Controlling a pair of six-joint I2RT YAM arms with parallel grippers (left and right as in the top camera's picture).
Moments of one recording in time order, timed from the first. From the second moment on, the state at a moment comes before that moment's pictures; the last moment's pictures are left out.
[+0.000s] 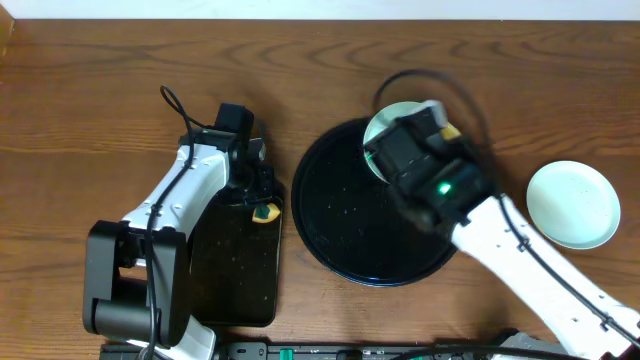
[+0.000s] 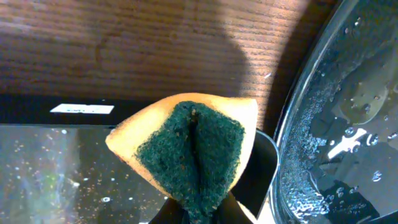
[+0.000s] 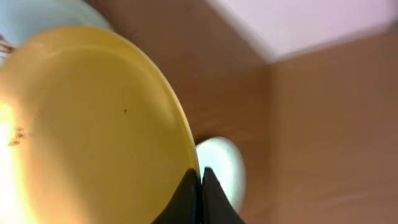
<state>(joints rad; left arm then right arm) -0.17 1.73 1.11 -0.89 0.23 -0.27 0.67 1.45 1.27 -1.02 0.92 0.16</state>
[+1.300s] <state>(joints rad) -0.17 1.73 1.10 -0.86 0.24 -0.25 -0.44 1.60 1.26 -1.07 0.17 0.56</state>
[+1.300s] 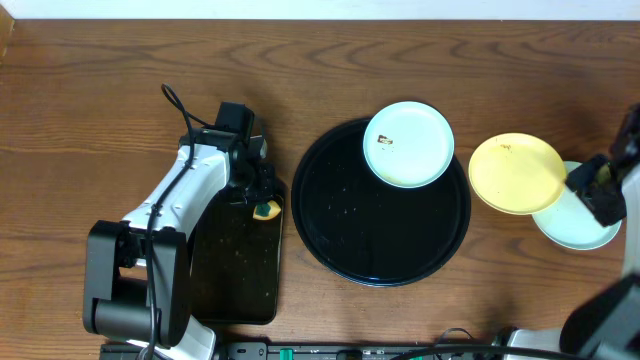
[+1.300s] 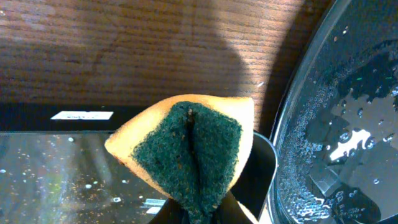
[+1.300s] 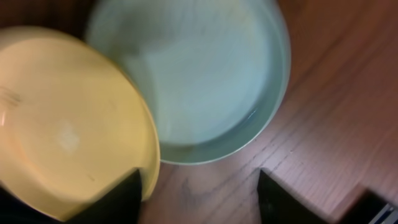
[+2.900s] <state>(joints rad) -0.17 1.73 1.10 -0.86 0.26 -0.25 -0.42 1.79 1.14 -0.86 -0.01 0.54</state>
